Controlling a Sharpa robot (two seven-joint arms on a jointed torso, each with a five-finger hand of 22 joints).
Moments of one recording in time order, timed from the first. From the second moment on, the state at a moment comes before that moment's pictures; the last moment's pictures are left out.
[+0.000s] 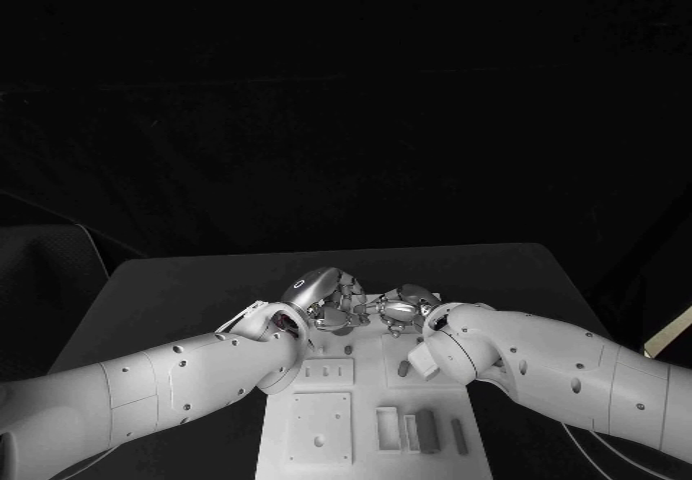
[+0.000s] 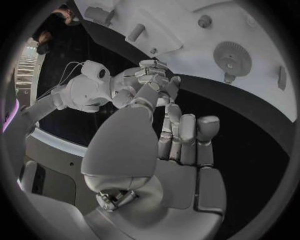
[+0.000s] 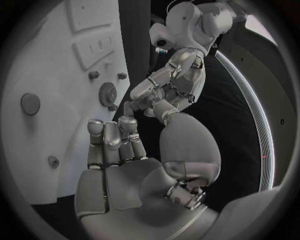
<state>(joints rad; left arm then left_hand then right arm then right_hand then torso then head) 1.25 -0.51 -0.16 1.23 -1.14 -0.64 0.13 1.40 -0.14 0.06 -0.08 0.26 1.01 0.15 0.37 0.40 0.98 0.07 1.18 0.59 1.16 -0.05 1.36 1.31 0.09 1.00 -0.10 1.62 0.55 1.18 -0.58 -0.01 1.30 -0.51 -0.38 -0.17 1.07 -0.09 0.50 -0.14 0.18 1.00 0.11 0.39 0.55 1.06 0.02 1.37 0.83 1.05 -0.06 1.65 0.94 0.20 0.72 0.00 1.66 0.70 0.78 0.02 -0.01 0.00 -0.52</state>
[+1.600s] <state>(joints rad) 1.25 -0.50 -0.16 1.23 -1.14 -0.62 0.12 1.40 -0.09 0.13 -0.06 0.28 1.06 0.14 0.37 0.40 1.01 0.06 1.19 0.58 1.18 -0.07 1.43 1.31 0.10 1.03 -0.10 1.65 0.56 1.18 -0.58 -0.01 1.31 -0.51 -0.37 -0.18 1.07 -0.09 0.50 -0.13 0.18 1.00 0.11 0.39 0.55 1.07 0.02 1.37 0.83 1.06 -0.06 1.65 0.94 0.20 0.72 0.00 1.66 0.71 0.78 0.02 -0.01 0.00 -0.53</state>
